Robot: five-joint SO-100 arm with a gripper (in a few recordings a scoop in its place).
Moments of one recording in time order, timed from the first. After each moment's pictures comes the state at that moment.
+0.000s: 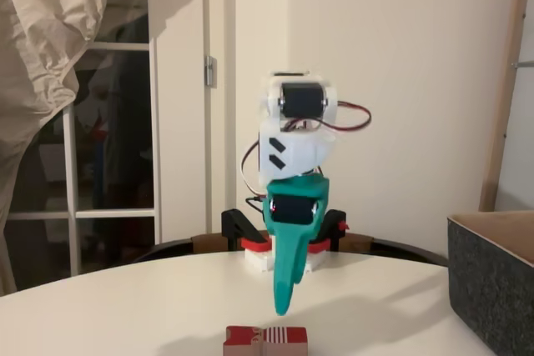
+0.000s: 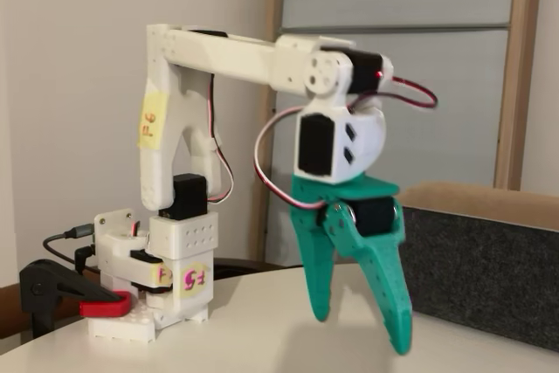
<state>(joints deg) 6.4 89.1 97.9 85.3 72.6</state>
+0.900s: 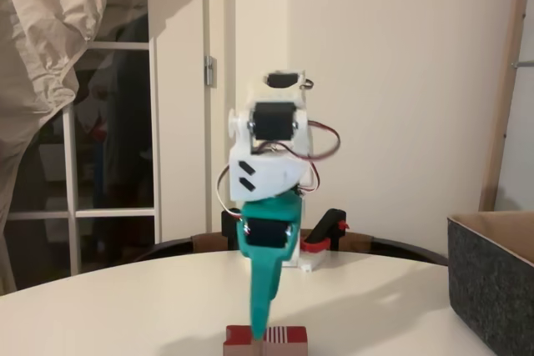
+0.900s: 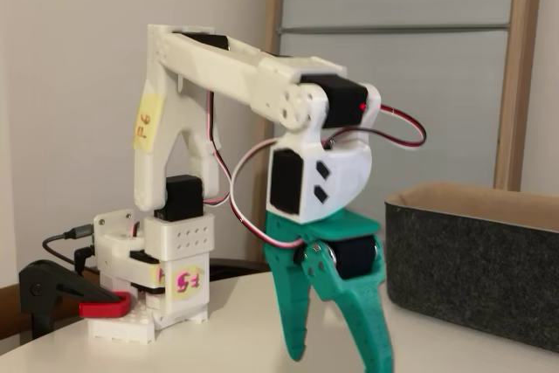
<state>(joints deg) 13.3 86.0 100.9 82.5 84.1</state>
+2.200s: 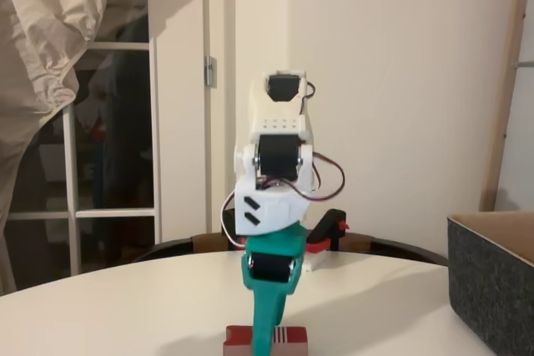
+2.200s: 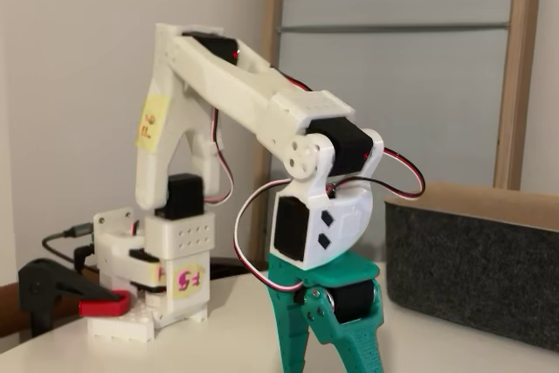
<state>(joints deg) 12.2 80.6 106.9 72.0 80.2</state>
